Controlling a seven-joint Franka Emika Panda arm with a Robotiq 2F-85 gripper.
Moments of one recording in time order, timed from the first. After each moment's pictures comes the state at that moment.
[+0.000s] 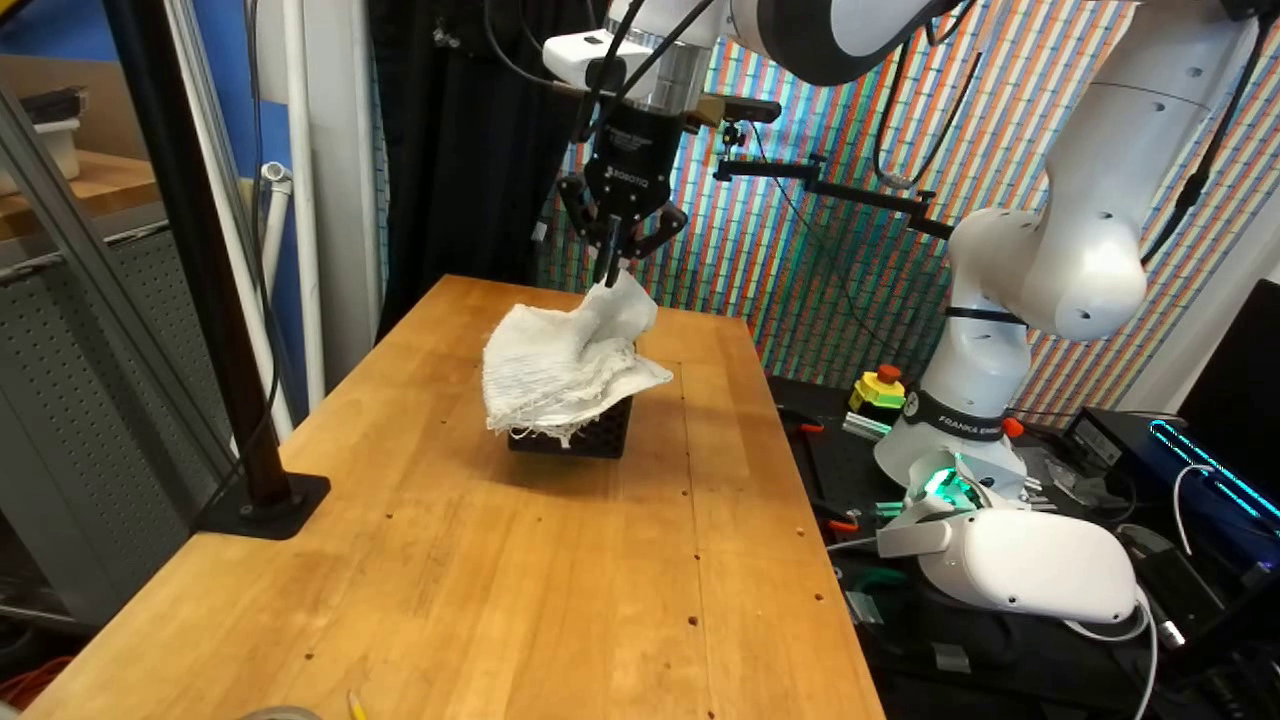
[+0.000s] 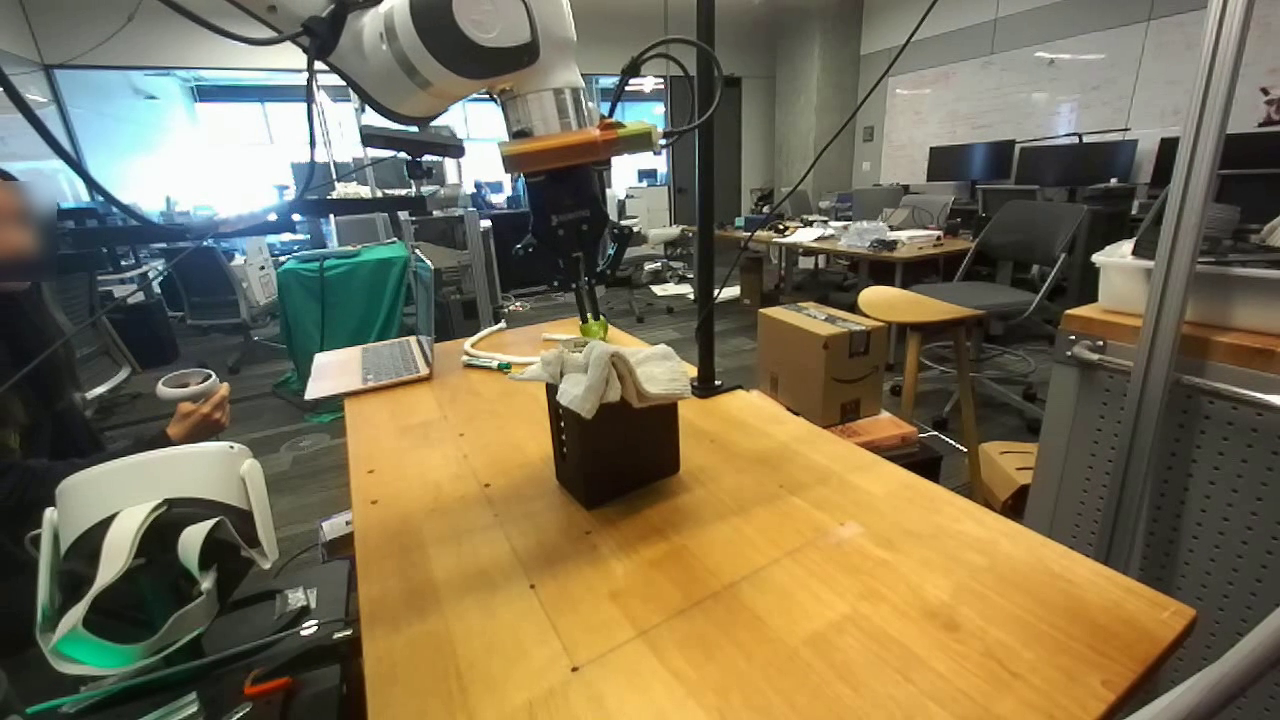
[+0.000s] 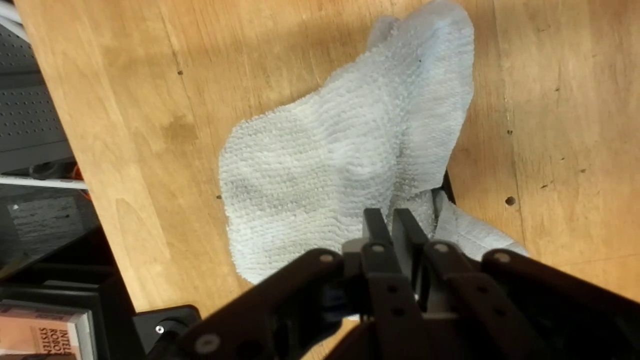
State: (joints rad) arm 0.19 -0.11 0.18 -2.16 -0.13 2.13 -1.00
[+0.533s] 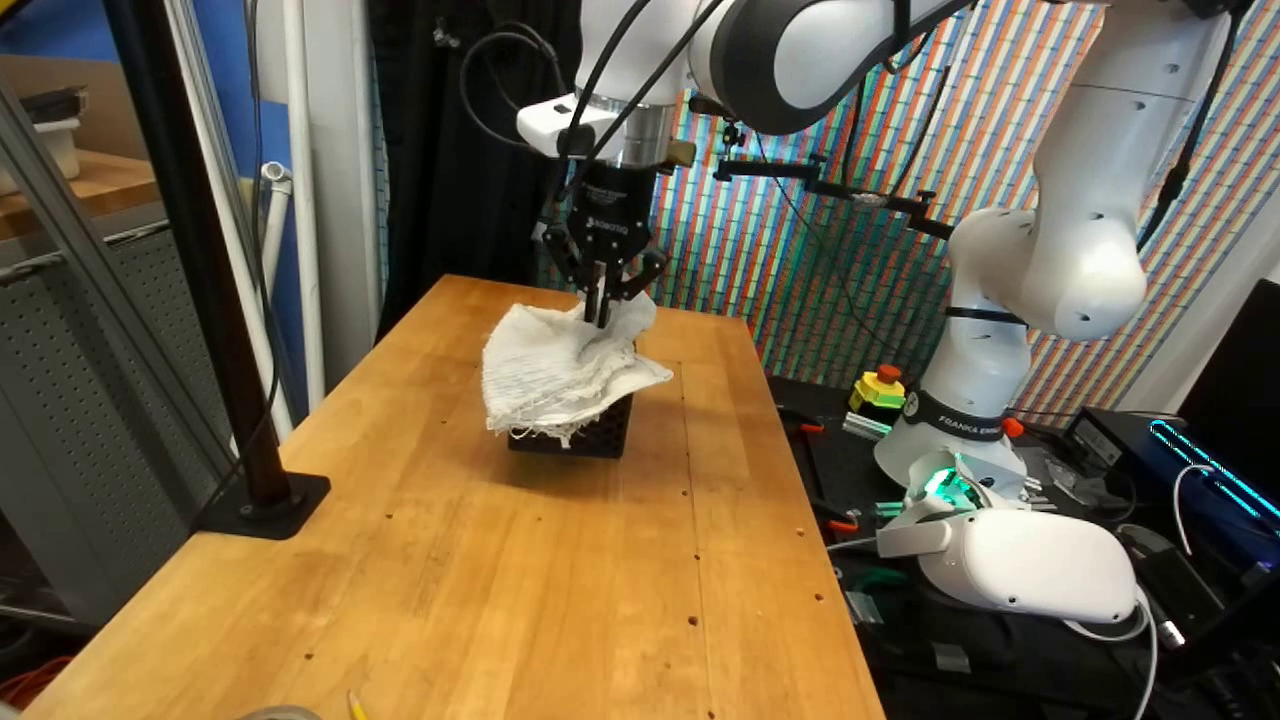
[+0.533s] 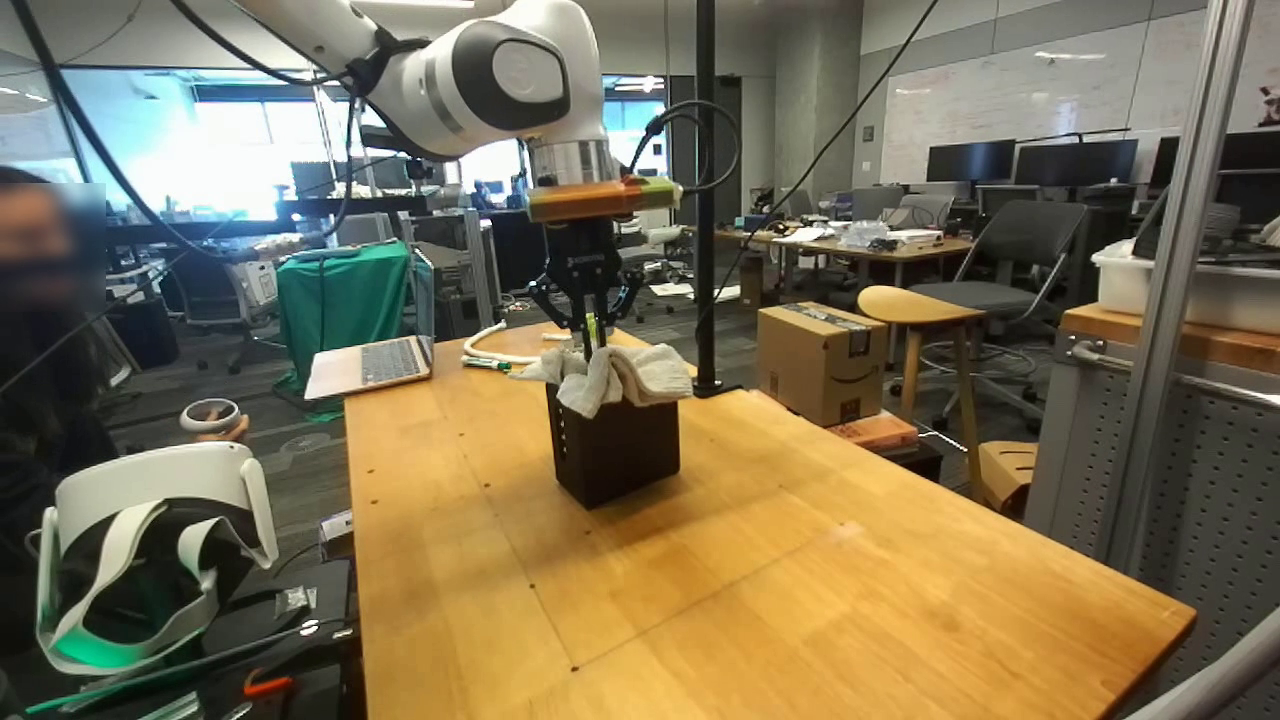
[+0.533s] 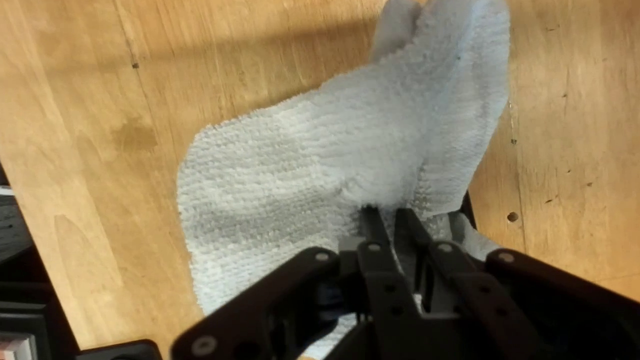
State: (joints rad) arm 0.19 0.00 0.18 -2.13 -0.12 2.14 -1.04
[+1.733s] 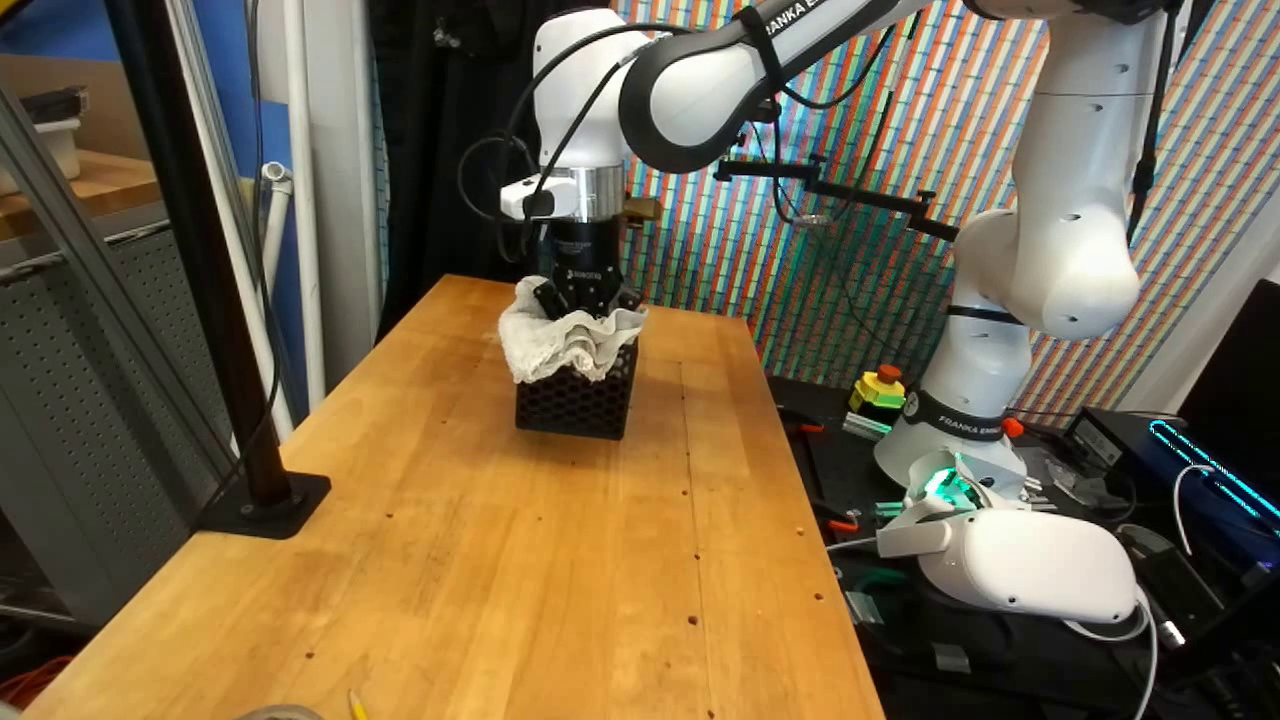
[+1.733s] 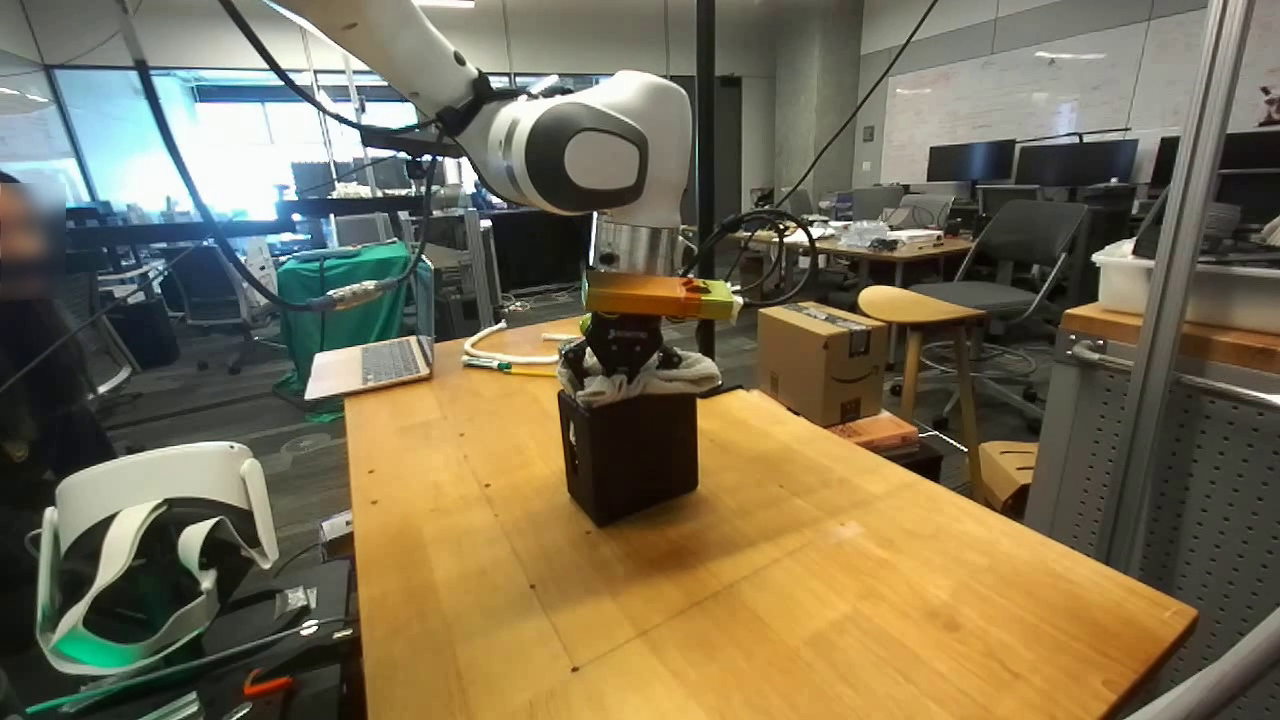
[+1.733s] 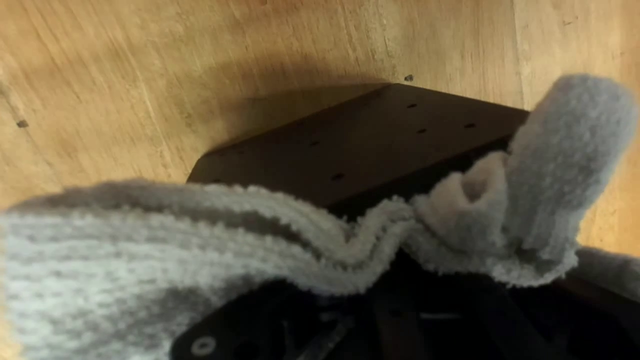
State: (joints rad) arm 0.08 0.18 0.16 -2.08 0.06 2.13 -1.18
